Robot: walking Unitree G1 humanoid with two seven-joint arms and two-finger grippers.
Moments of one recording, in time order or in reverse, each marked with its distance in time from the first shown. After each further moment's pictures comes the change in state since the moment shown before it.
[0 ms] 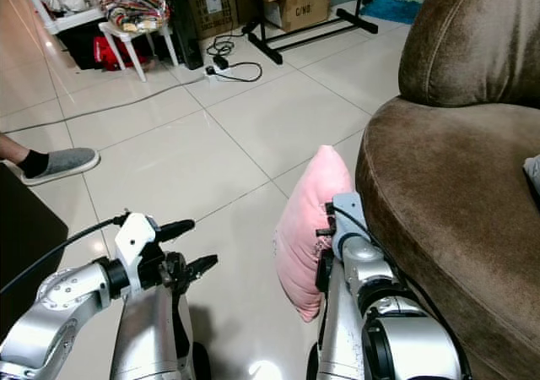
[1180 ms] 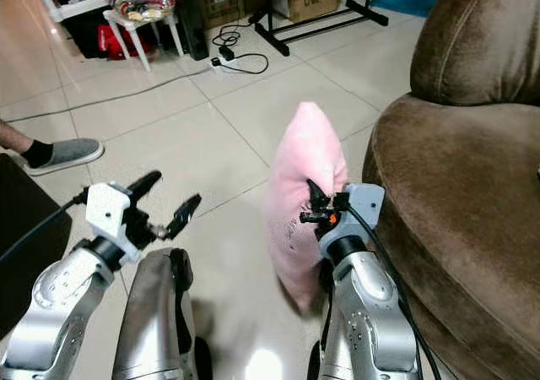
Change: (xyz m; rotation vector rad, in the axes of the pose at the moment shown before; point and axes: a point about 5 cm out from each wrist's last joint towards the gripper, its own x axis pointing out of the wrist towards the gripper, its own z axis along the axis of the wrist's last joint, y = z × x) left arm -0.003 0.010 0.044 0.051 -0.282 0.428; right arm -0.106 0.036 0.048 0.315 -0.517 0.239
